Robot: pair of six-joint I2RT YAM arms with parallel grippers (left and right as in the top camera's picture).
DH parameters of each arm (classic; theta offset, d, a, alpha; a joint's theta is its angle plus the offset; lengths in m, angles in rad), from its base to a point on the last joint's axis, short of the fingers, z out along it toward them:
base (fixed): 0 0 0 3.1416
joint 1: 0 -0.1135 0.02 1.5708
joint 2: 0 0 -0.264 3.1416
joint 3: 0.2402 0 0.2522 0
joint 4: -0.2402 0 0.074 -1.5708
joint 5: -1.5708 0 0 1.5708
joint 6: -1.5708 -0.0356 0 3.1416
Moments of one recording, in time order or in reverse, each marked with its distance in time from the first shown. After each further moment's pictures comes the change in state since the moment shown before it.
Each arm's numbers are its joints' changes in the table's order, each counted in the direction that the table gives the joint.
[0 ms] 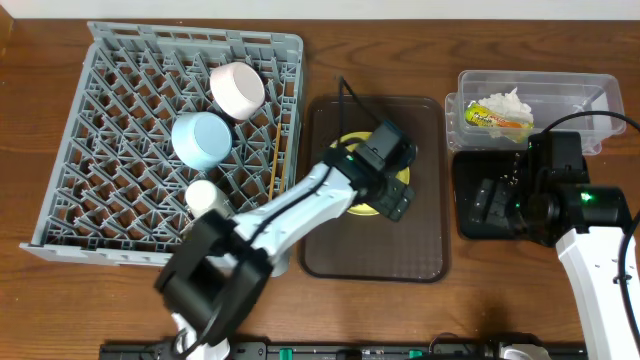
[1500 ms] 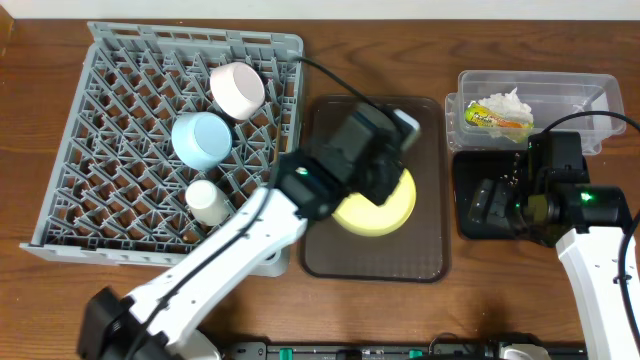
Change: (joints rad) left arm -0.022 -0.365 -0.001 -0.019 0.003 -0.033; right arm 0.000 0.000 0.000 -0.002 0.000 0.000
